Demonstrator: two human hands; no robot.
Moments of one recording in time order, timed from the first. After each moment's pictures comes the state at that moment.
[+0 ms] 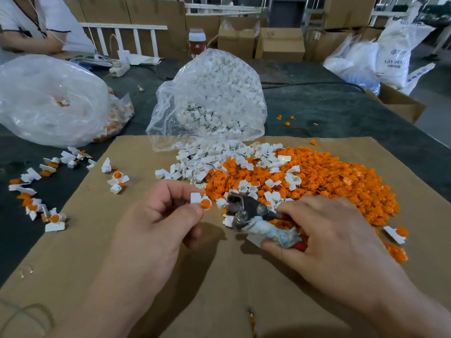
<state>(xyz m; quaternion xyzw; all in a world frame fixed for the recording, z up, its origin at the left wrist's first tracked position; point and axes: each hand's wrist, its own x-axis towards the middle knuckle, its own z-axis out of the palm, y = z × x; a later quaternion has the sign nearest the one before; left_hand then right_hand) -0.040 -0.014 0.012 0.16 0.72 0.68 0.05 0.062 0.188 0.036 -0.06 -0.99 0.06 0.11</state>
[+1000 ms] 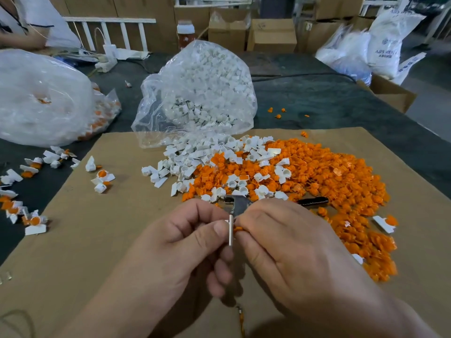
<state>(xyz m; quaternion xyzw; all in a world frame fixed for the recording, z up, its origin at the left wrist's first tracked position) -0.014 0.002 0.015 0.17 0.56 0.75 0.31 0.062 0.165 0.035 0.09 -0.97 0.15 0.19</state>
